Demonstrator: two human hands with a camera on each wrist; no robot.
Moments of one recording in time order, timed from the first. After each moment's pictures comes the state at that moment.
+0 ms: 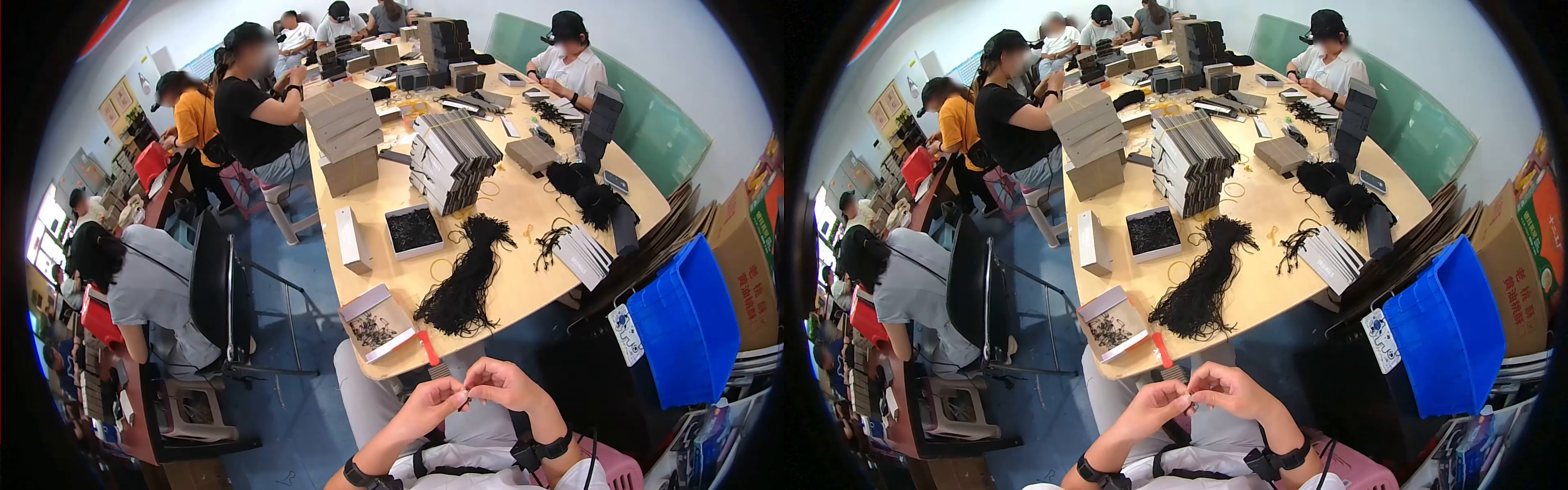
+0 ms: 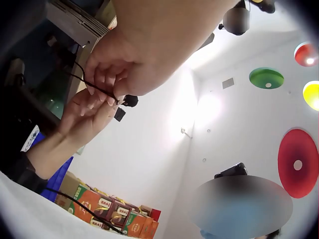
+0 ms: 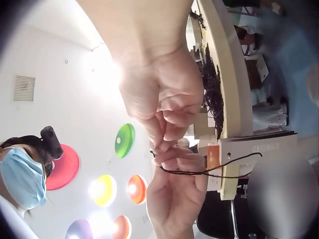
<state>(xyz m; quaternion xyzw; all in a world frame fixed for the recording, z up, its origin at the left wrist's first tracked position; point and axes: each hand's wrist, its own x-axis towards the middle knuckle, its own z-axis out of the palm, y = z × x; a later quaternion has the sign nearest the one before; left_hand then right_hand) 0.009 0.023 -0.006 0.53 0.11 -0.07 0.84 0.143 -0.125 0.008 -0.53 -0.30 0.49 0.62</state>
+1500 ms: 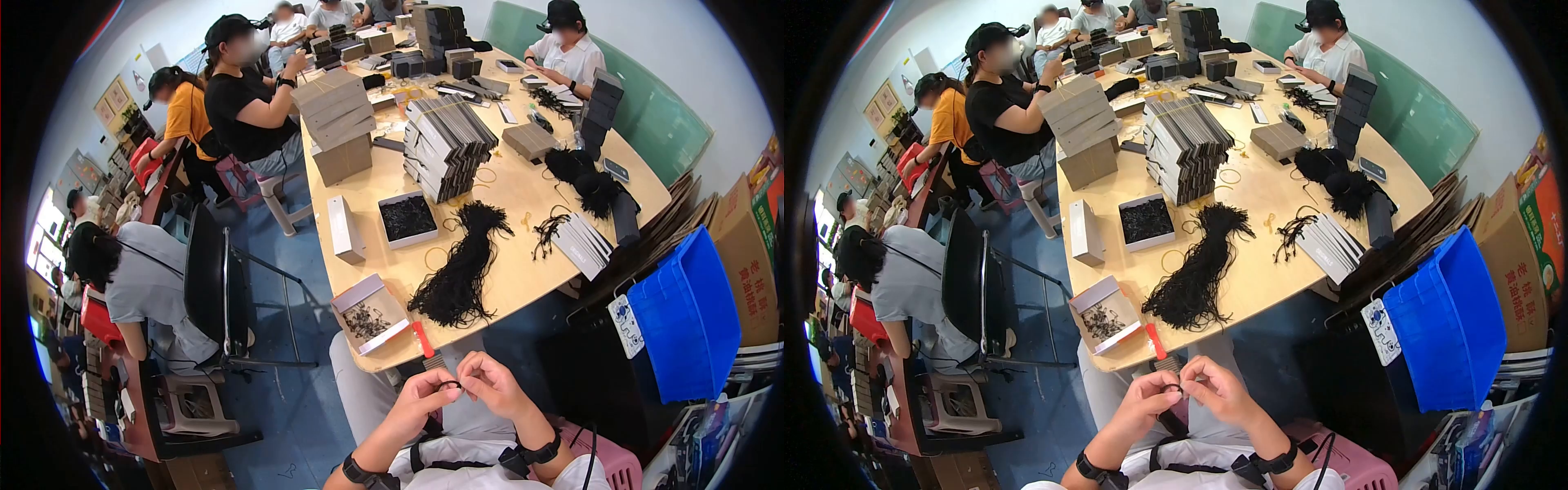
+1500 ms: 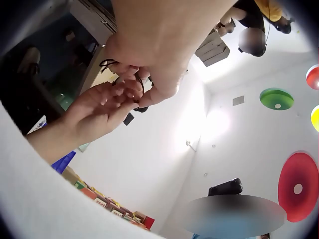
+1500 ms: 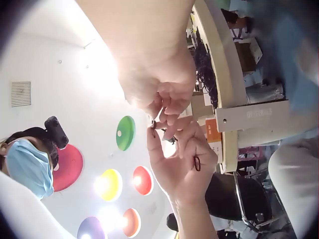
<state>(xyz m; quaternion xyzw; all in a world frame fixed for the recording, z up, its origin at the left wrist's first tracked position) 0.009 0.016 0.002 0.43 0.18 0.01 0.89 0.122 -0.121 -0.009 -0.50 -0.30 0.42 0.70</state>
